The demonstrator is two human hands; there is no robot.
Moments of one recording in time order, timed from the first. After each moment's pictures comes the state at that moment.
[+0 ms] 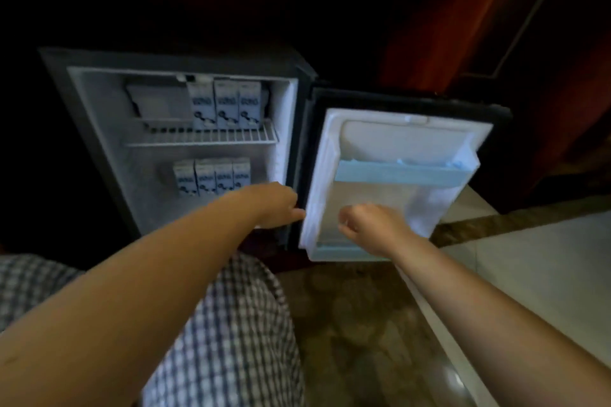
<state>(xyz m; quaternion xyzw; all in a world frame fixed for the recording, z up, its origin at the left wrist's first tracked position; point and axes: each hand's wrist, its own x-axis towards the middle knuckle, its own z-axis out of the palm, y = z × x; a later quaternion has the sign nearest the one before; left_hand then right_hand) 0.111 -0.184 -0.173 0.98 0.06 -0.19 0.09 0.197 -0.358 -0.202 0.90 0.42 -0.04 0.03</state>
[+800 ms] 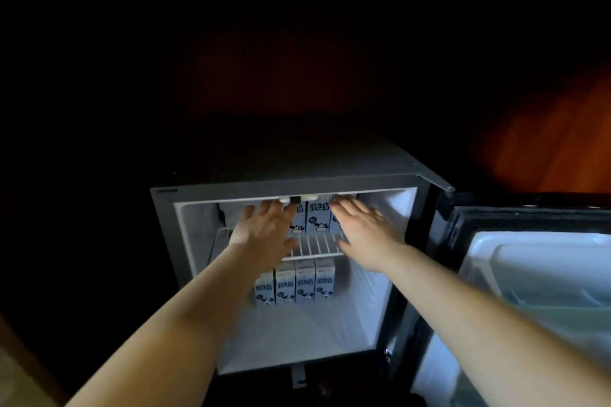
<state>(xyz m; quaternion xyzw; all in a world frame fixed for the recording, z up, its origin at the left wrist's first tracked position) 0.143 0.048 -0.161 0.98 0.19 0.03 -0.07 0.255 -0.099 -0.158 0.87 0.50 0.06 -0.02</state>
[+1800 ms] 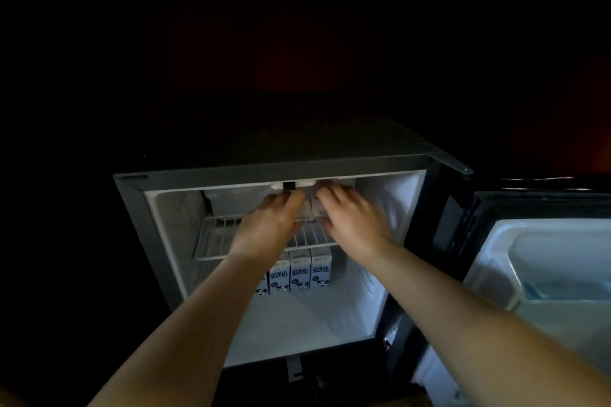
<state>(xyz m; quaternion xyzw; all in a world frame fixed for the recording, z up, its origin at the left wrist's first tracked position) 0.163 0.049 -0.199 0.96 0.13 0.25 0.03 0.265 -0.074 -0.192 0.83 0.50 0.25 -0.08</state>
